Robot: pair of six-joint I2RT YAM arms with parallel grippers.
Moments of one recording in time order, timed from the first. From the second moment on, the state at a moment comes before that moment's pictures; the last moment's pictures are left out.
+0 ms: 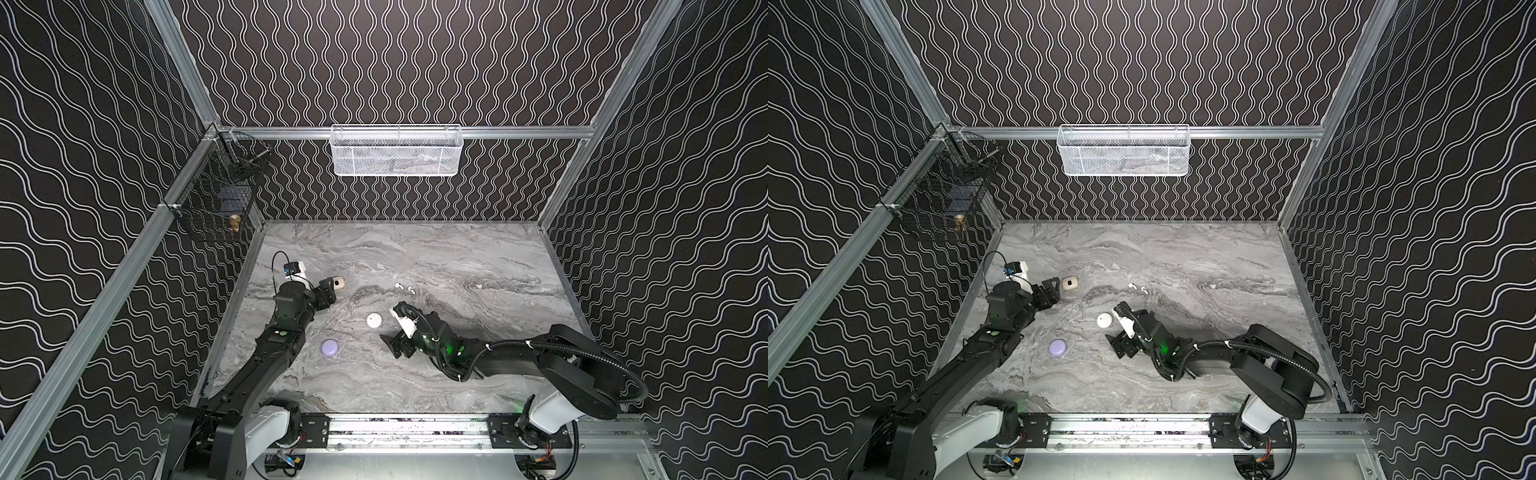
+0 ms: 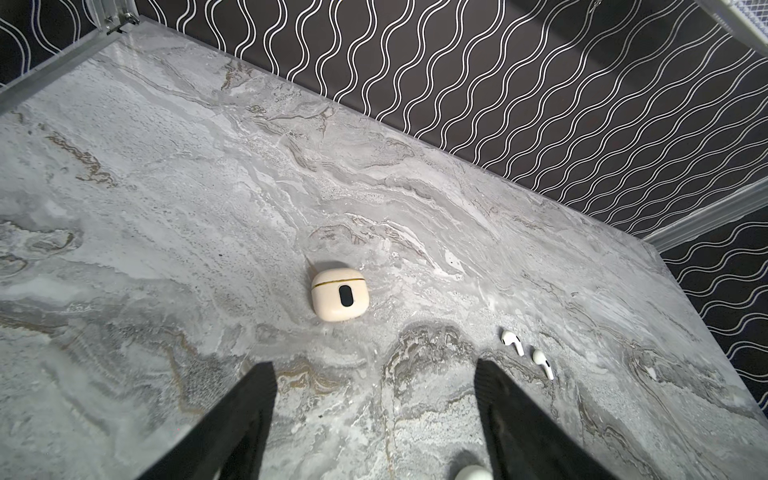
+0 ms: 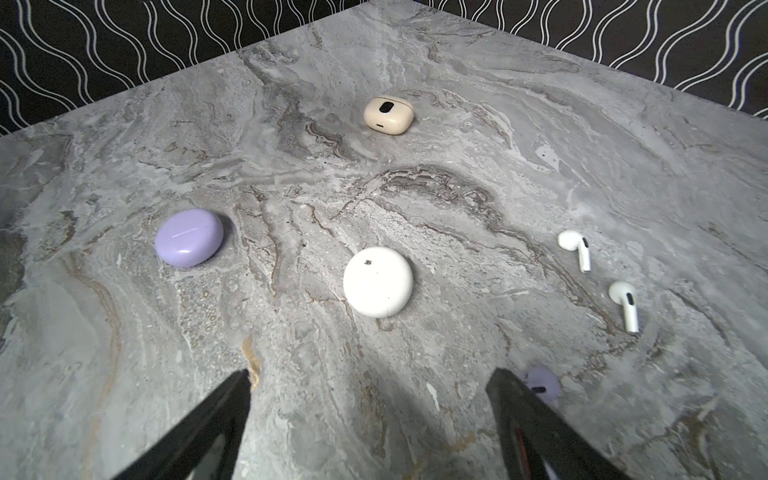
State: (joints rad) left arm -0.17 1.06 0.48 0.18 -0.02 -0.46; right arm 0.99 1.60 0.60 0.53 0.09 0.08
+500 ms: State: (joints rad) left arm -0.17 1.08 0.48 0.18 -0.02 -0.46; right arm 0.97 1.65 0.63 0.54 0.06 0.07
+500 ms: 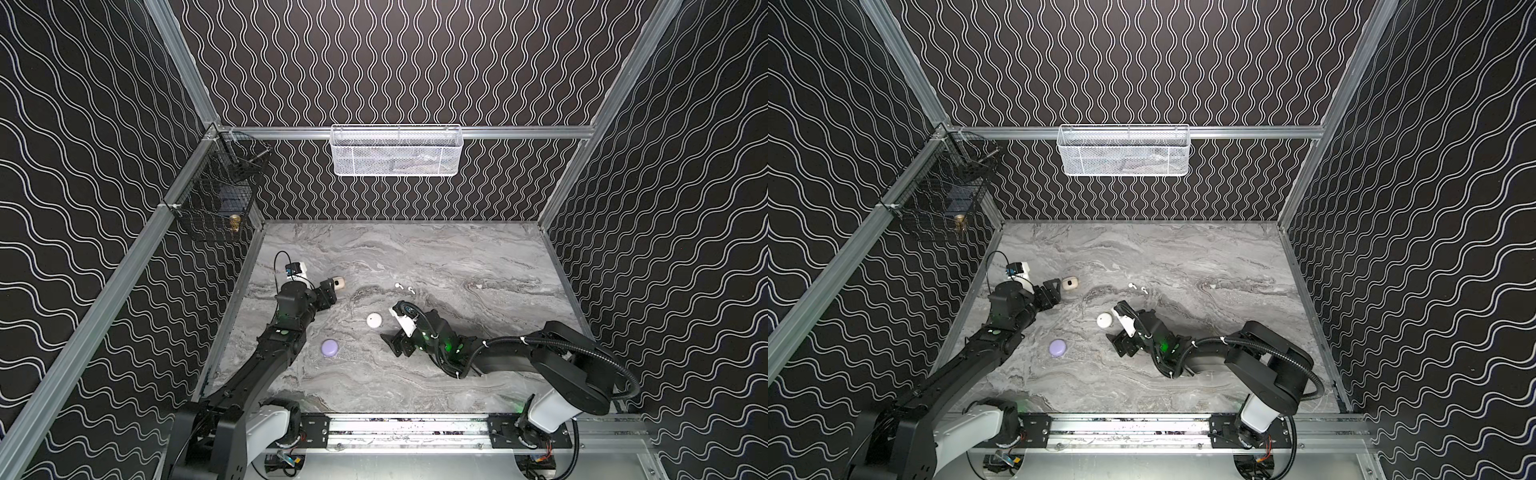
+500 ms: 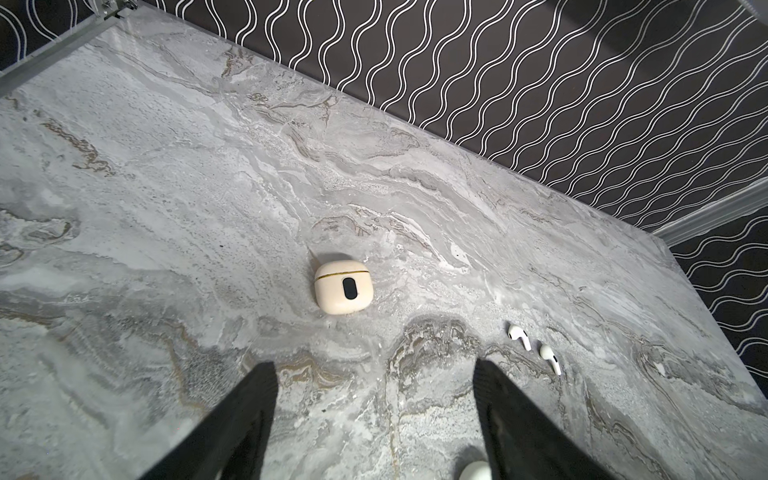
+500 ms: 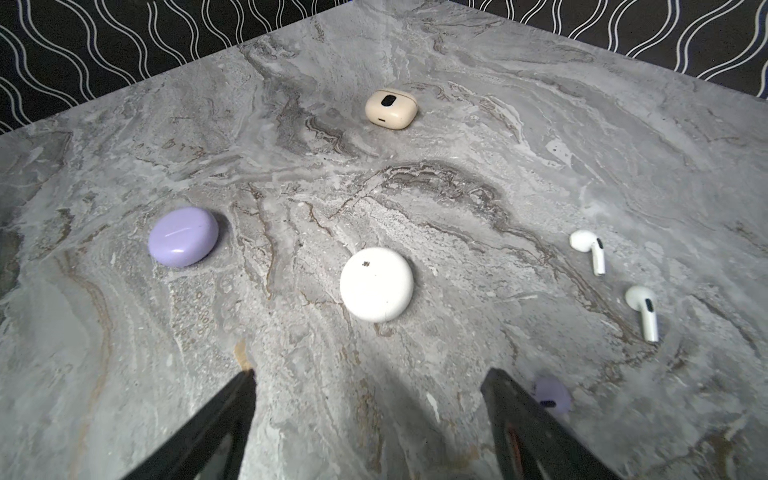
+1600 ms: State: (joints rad) left arm -0.17 1.11 0.48 0.18 -0.02 -0.46; right arm 0.94 1.99 0.95 0.37 0.01 0.03
